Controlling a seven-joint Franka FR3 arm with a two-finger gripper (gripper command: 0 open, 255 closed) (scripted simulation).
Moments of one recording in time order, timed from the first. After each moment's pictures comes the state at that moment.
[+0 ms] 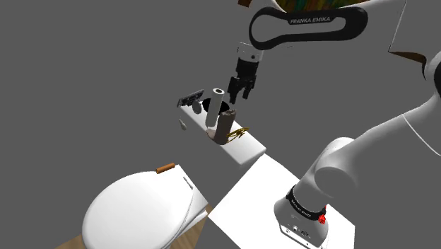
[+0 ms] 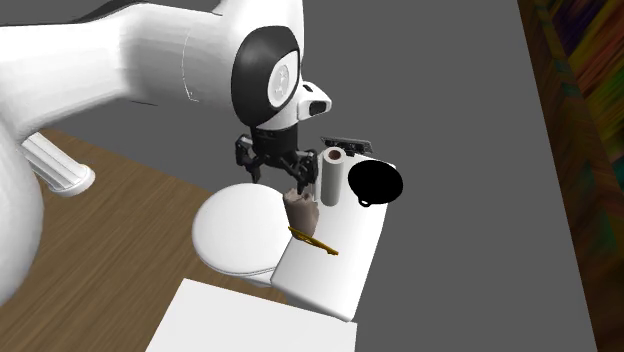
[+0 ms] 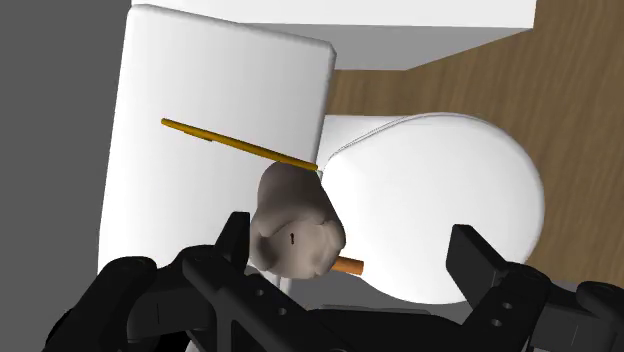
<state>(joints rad) -0.07 -0.38 0.00 -2.29 0.02 1.80 -0.03</state>
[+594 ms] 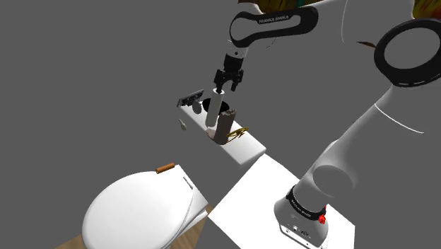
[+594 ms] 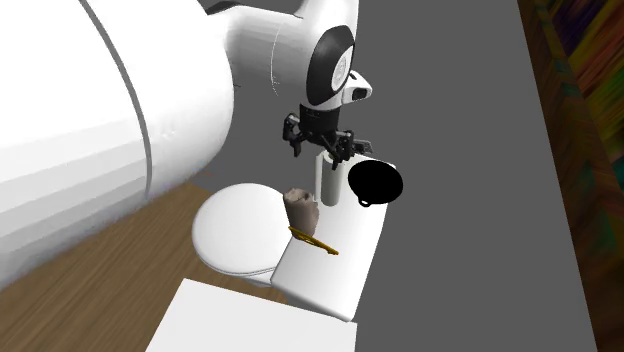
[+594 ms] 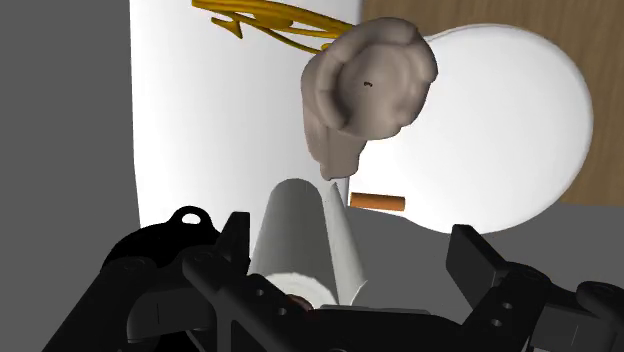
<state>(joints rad) -0.12 -0.09 -0.04 -2.06 0.02 1.92 0.02</state>
